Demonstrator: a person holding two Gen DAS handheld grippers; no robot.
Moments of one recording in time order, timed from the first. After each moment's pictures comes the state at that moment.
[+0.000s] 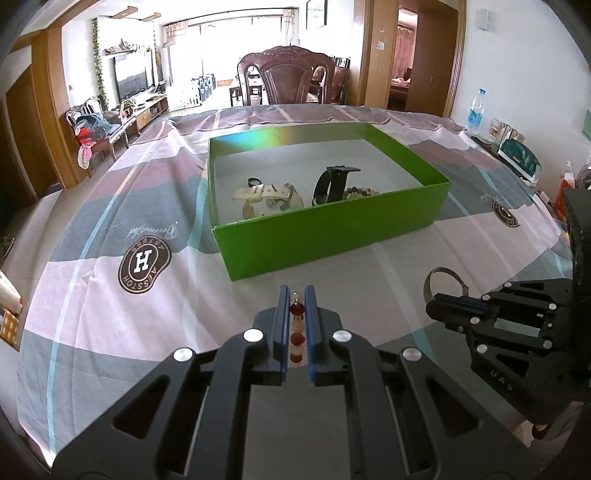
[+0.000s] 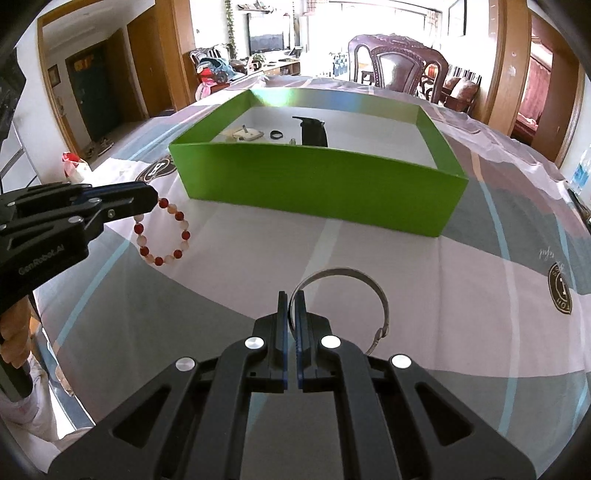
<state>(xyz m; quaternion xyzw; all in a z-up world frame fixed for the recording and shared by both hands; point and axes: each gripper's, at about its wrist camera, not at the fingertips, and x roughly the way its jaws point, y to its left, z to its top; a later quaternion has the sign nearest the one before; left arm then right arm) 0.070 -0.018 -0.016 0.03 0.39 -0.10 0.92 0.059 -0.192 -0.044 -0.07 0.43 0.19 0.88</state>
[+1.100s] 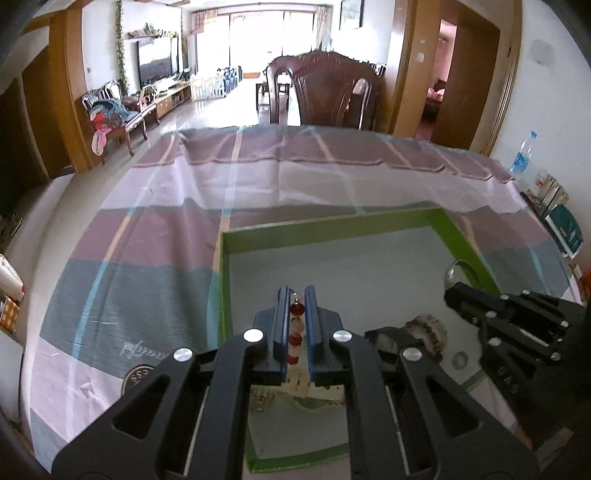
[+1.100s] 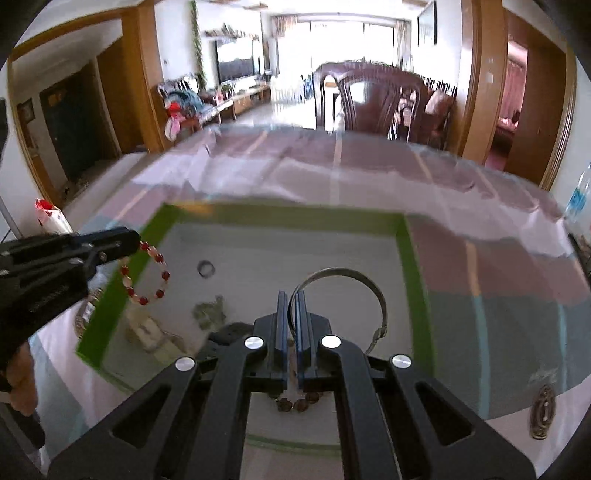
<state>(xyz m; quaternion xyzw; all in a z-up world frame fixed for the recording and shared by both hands) 0.252 -0.008 0.019 0.00 0.40 -0.05 0.91 0.240 -0.186 -0.001 -0.03 0.40 0.14 0.91</state>
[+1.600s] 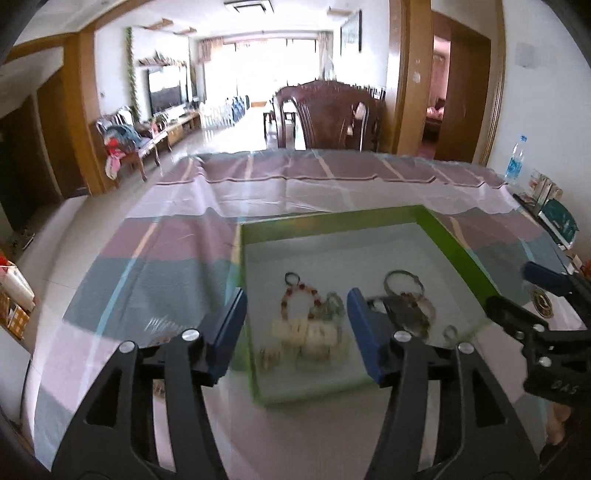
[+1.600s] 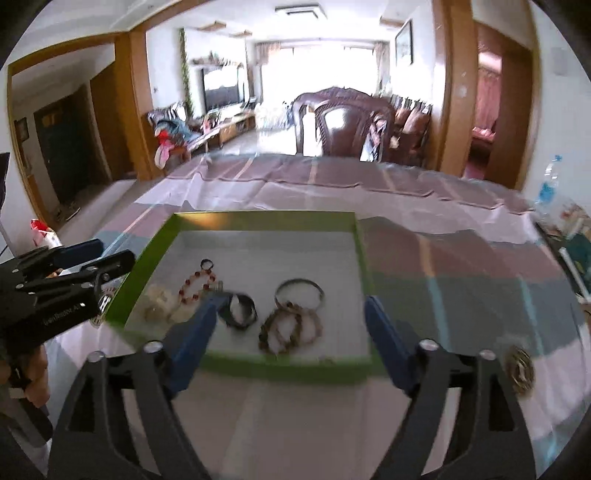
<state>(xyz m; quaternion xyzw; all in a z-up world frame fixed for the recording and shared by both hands) 0.154 -0.008 0.035 0.01 0.33 -0.03 0.94 0.132 -0.222 0.033 -0.02 0.32 0.11 0.94</state>
